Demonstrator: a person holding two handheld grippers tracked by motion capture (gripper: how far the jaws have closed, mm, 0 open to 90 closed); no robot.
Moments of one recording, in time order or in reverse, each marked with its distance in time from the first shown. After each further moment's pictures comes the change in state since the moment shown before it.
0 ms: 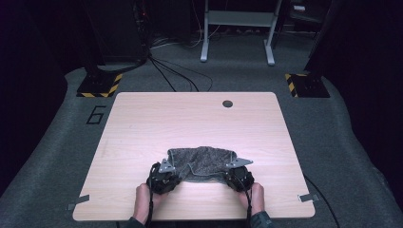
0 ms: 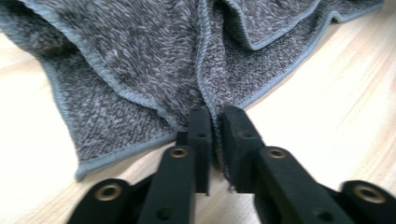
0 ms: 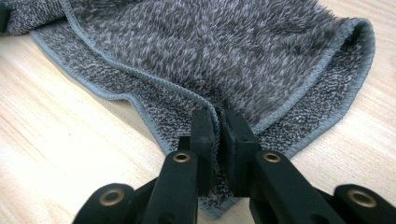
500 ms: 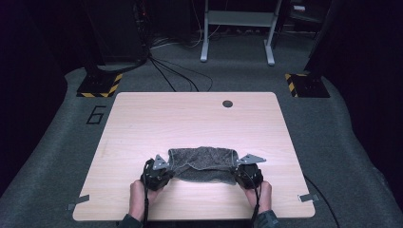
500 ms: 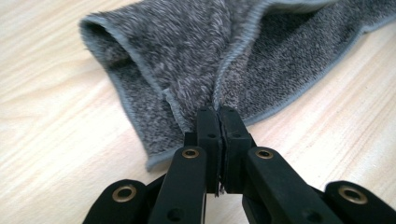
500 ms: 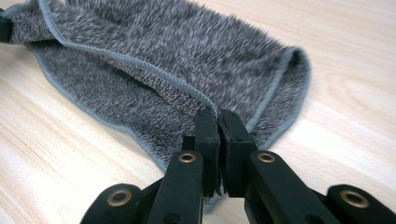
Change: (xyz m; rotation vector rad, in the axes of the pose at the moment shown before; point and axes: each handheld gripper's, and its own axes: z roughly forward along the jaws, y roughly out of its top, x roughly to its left) left arm 0.014 0.004 -0.018 -0.019 0.070 0.001; right arm -0.016 0.004 -0.030 -0.092 -0.016 0.052
